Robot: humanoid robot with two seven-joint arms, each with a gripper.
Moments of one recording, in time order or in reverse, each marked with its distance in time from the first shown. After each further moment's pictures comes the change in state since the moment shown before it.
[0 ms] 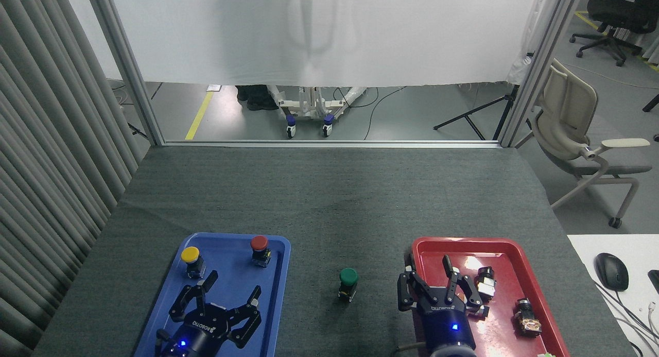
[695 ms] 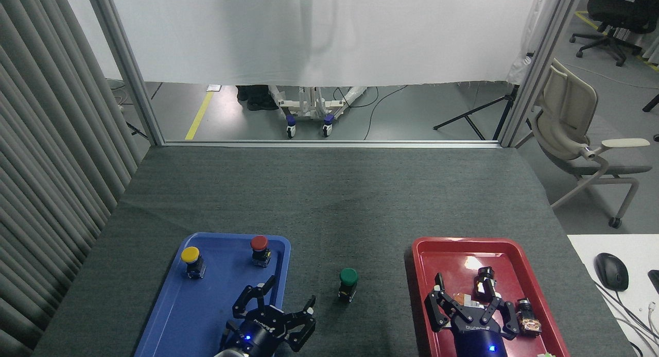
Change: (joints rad) left arm -0.145 -0.128 -0.183 0.247 -0.124 0.046 0.008; right arm 0.085 0.002 -0.155 -0.056 -0.049 -0.104 0.000
